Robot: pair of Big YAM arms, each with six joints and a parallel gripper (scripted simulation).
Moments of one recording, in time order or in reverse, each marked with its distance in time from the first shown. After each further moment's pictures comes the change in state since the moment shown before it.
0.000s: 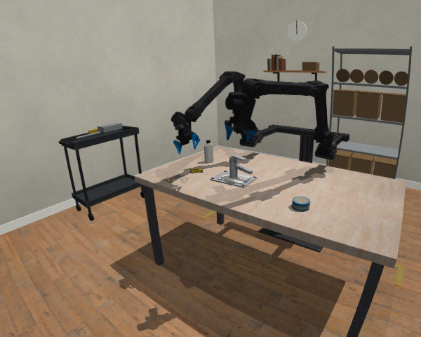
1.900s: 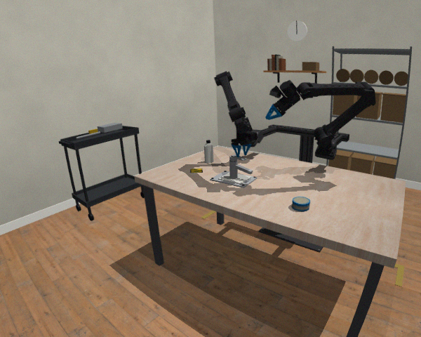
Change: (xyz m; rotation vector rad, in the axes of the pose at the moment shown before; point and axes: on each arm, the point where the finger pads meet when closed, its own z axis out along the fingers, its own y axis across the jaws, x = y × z) left arm -0.185 -0.231 -0.052 -0.518 -0.379 -0.788; right arm 0.198 0.246 0.005 -0.028 0.889 -0.899
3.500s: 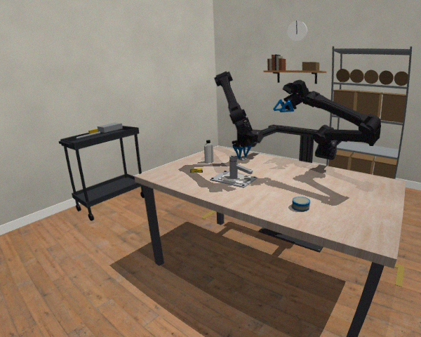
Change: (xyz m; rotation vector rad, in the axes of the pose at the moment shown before) left arm -0.013 -0.122 -0.064 -0.312 -0.183 -0.362; right arm 0.002 0.007 0.011 -0.005 0.008 -0.019
